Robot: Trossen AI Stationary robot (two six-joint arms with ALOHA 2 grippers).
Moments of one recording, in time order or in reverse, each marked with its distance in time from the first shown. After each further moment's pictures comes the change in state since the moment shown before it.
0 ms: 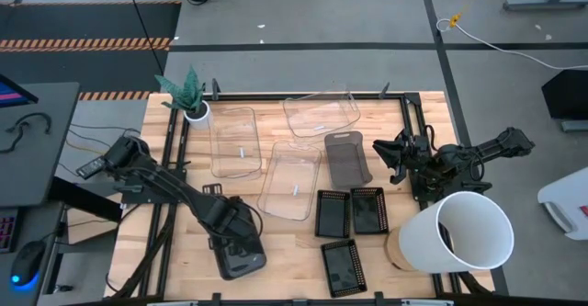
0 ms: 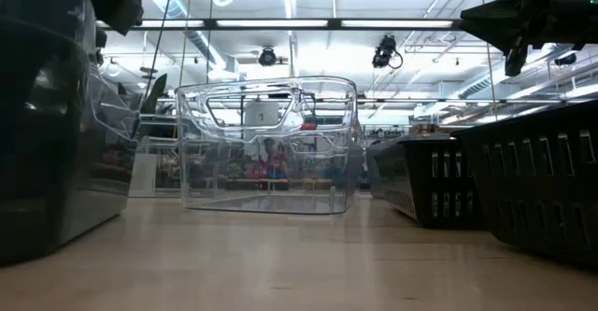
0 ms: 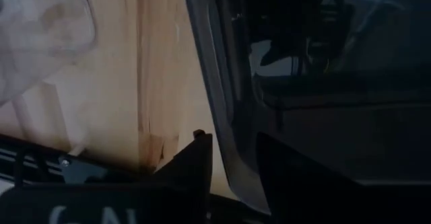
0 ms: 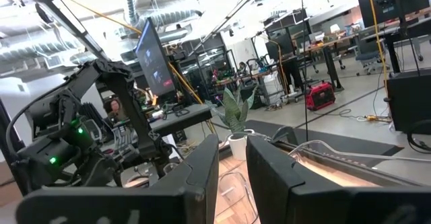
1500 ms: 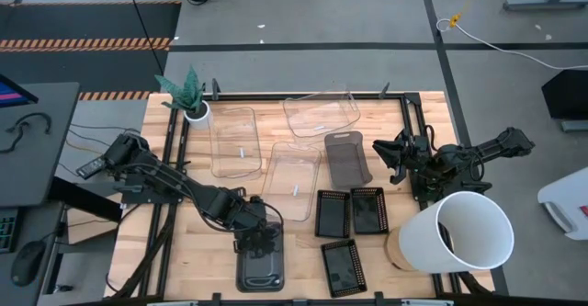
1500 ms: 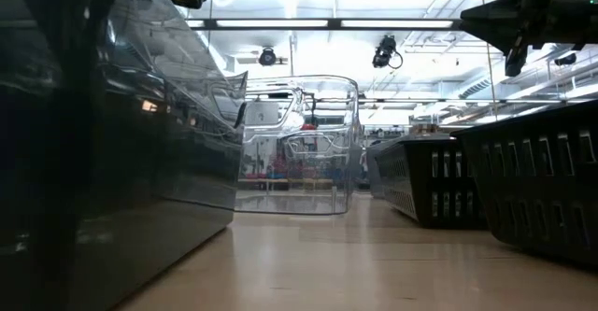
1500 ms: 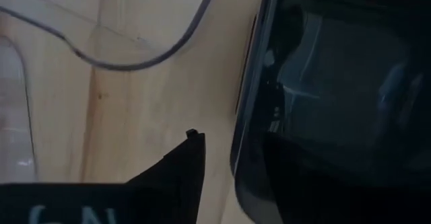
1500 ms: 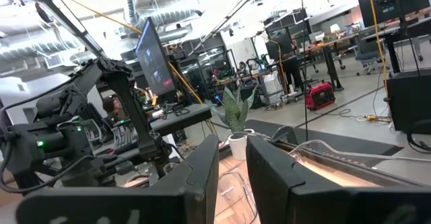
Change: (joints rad) left arm 0.065 -0.007 0.000 0.427 -0.079 0.055; right arm 0.000 0.000 0.000 -0.001 0.000 0.000
